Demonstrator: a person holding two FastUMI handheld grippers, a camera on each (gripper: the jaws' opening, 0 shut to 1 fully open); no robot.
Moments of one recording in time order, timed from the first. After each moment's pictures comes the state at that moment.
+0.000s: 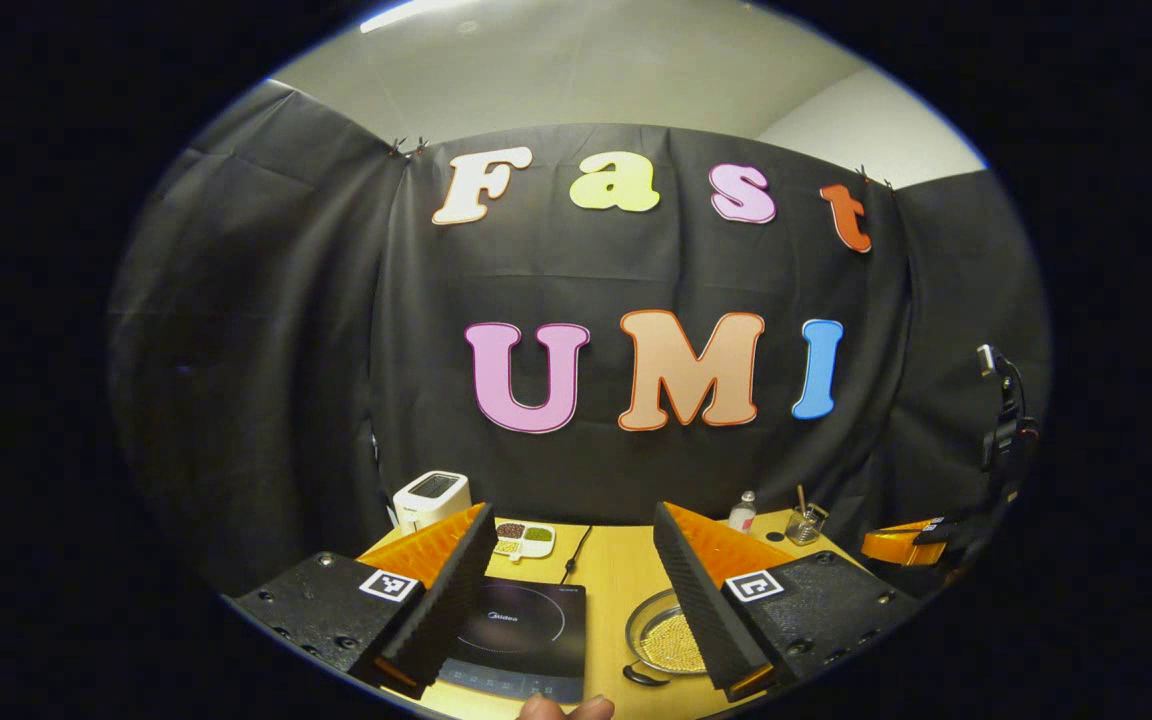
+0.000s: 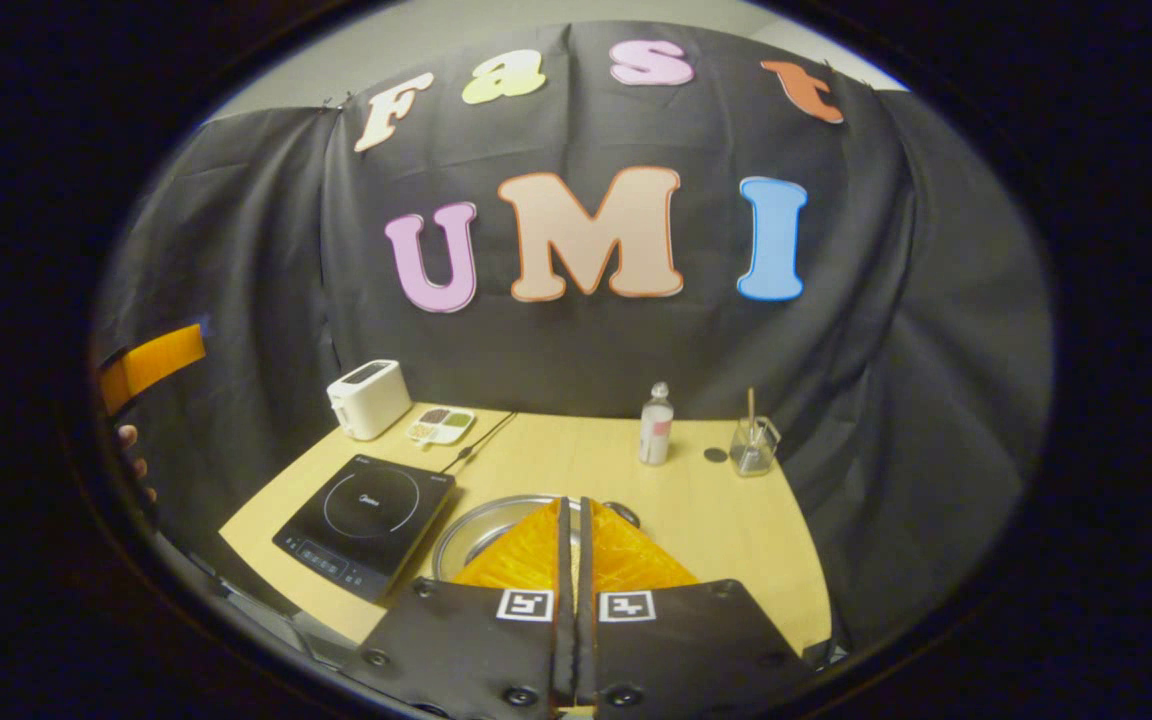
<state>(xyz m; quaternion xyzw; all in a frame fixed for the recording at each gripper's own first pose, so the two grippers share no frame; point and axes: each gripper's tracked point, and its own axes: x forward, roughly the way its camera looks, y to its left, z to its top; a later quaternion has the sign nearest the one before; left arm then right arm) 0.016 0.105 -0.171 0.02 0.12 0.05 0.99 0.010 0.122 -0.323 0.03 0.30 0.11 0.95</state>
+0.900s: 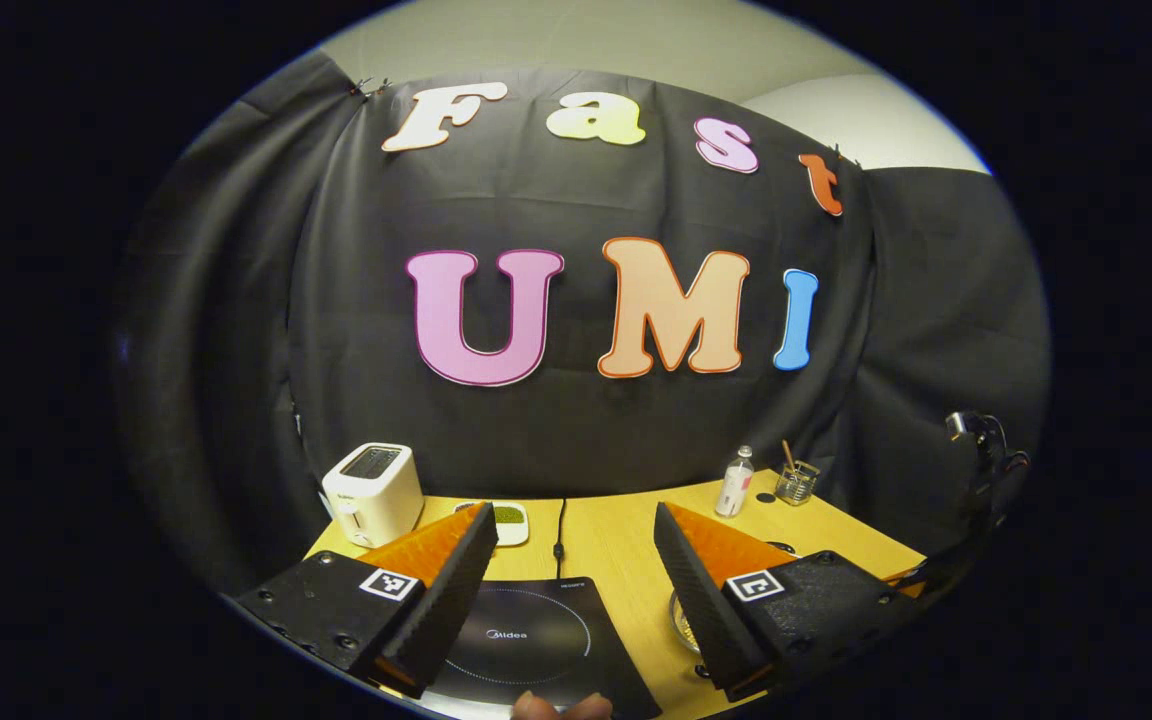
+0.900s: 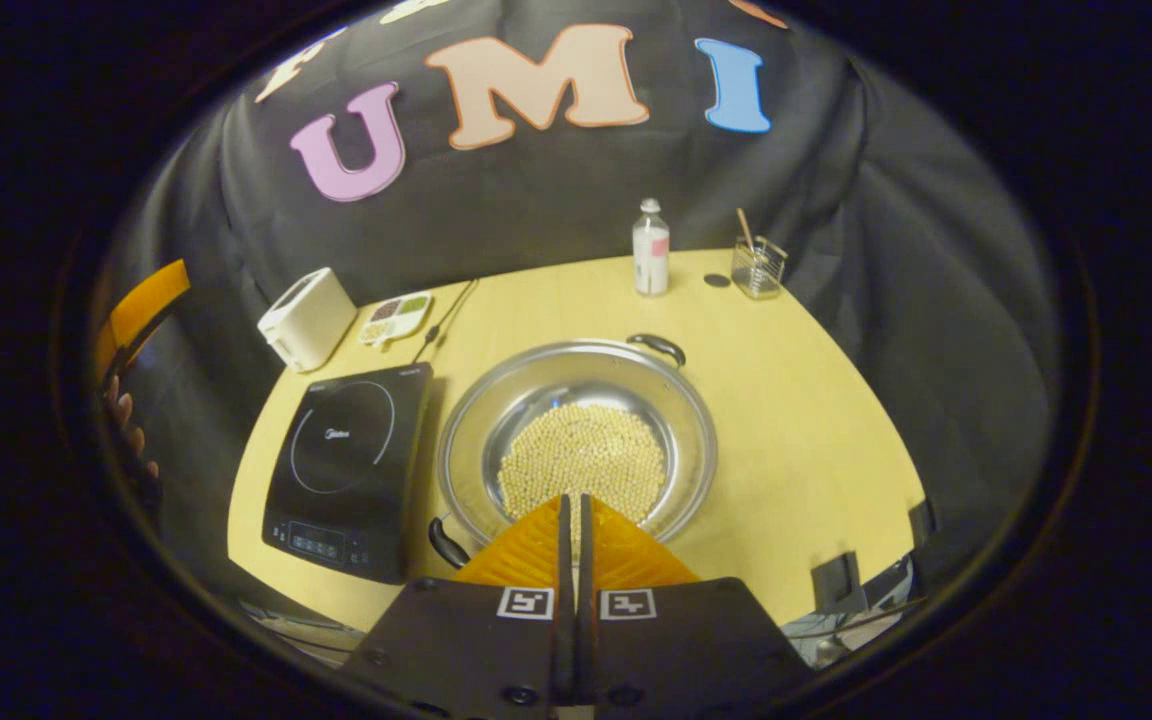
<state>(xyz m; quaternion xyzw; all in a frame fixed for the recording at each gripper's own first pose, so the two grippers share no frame) 0.099 0.178 -0.290 0.00 0.18 -0.08 0.98 -0.052 0.203 -0.471 0.07 0.49 -0.02 0.87</state>
